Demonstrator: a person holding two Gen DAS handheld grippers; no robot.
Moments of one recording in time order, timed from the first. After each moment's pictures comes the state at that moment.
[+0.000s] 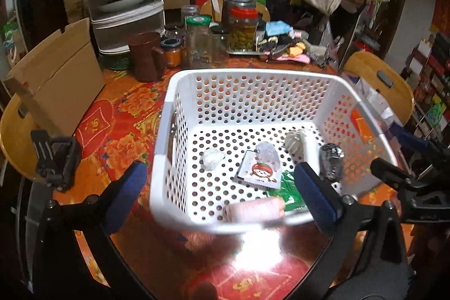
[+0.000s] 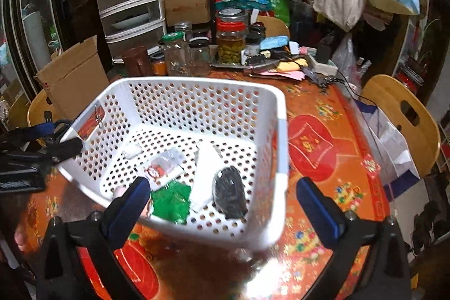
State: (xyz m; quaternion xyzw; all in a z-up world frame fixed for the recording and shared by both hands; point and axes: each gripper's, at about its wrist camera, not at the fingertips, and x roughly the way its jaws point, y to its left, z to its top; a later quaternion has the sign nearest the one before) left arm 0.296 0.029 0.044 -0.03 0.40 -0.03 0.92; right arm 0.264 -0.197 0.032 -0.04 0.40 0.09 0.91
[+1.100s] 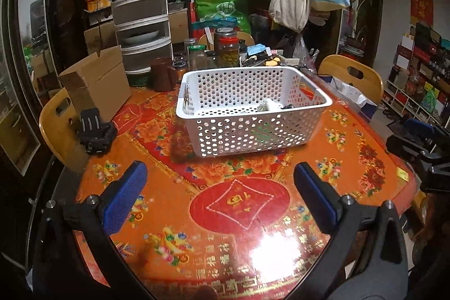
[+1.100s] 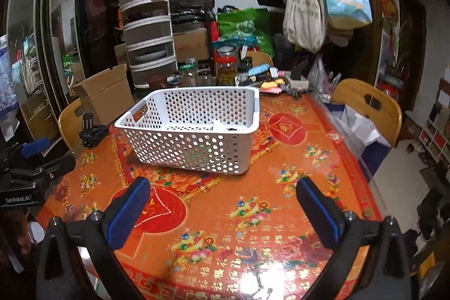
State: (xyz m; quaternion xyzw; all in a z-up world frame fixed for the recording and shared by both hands) left arm 0.047 0.014 0.079 0.01 0.31 -0.04 0.95; right arm 0.042 -0.216 0.064 -0.01 0.29 0.08 0.95
